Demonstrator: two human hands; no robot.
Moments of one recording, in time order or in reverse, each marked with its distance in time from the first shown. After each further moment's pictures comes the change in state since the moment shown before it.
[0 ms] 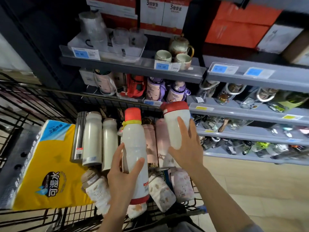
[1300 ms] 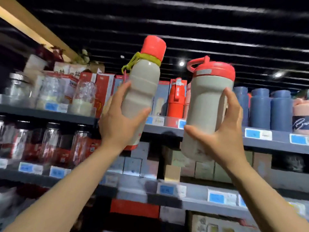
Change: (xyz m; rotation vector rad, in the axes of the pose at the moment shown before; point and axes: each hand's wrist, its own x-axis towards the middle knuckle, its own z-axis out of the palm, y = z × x) left_hand -0.066 0.552 0.372 -0.157 0.462 1.411; right_hand 0.111 0.234 -0.619 0.493 1.096 -0.886
